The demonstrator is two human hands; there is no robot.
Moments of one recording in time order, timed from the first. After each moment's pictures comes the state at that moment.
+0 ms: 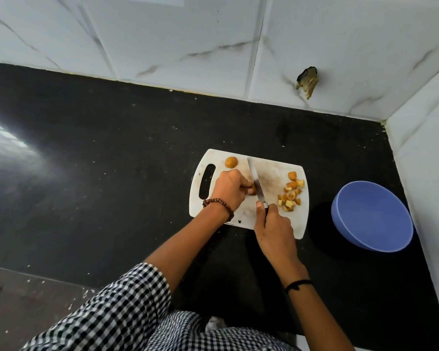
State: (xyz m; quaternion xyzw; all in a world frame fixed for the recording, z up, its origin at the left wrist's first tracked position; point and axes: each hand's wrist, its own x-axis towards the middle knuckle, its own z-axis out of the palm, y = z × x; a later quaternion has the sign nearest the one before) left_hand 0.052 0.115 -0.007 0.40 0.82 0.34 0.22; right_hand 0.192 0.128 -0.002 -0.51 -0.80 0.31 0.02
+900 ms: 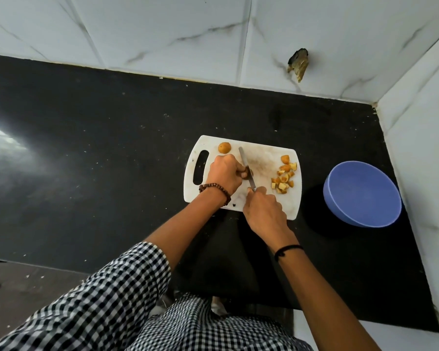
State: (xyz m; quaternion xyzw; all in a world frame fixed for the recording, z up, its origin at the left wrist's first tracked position) left_hand 0.059 0.115 0.001 0.40 0.84 0.32 0.20; right_hand 0.180 0.125 0.014 -0.52 -0.80 0.28 -0.08
